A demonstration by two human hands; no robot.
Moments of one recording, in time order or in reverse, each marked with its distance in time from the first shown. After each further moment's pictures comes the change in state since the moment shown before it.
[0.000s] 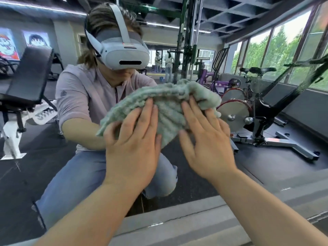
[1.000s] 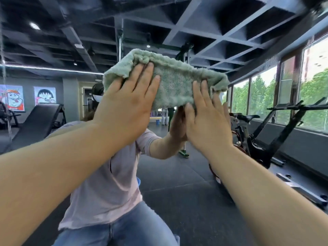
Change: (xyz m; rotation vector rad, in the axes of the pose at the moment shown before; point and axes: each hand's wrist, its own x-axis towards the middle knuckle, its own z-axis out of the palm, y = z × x) left_hand 0.226 -0.073 -0.060 0.252 0.245 0.352; right_hand 0.176 -0.006 -0.091 -0.005 0.064 0.246
